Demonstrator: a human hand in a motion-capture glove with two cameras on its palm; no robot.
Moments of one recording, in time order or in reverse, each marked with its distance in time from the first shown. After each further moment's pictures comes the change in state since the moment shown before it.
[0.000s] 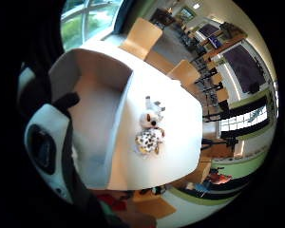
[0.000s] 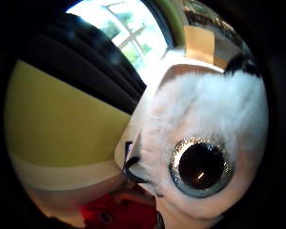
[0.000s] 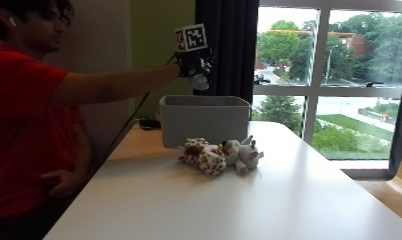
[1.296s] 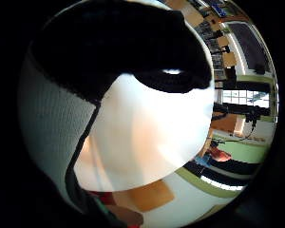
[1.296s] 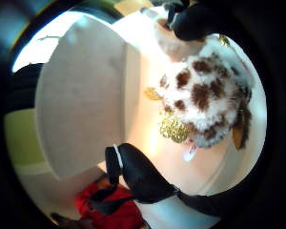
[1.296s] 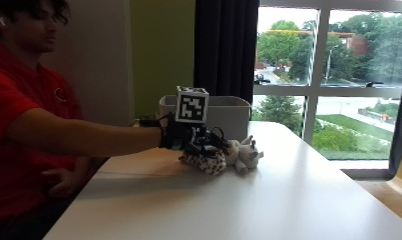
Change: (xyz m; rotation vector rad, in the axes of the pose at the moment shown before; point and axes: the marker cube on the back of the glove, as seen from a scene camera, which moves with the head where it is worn) arm 0.247 0.172 0.158 -0.316 0.007 0.275
